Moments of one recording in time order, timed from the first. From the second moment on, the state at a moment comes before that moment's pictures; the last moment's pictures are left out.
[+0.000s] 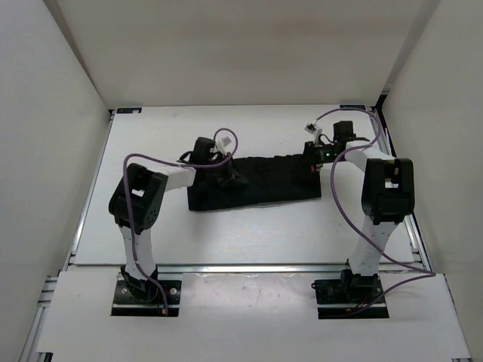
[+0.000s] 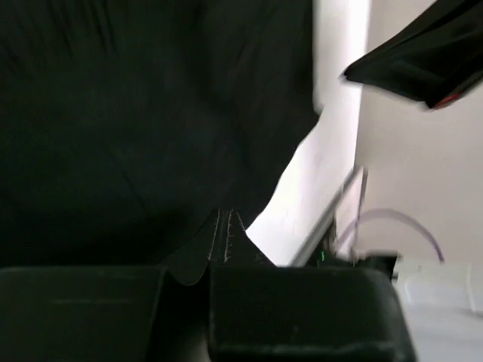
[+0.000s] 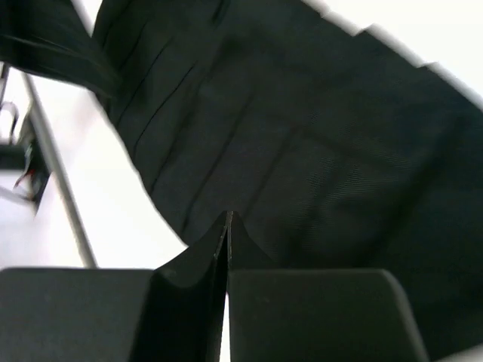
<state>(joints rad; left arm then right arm) -0.40 1.90 1.14 0.12 0.65 -0.76 0.03 1.96 1.35 -0.48 -1.01 -0.23</state>
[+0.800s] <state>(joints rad) -0.30 1.97 0.96 0.28 0.74 -0.93 0.15 1.98 1.23 -0.53 -0.84 -0.07</state>
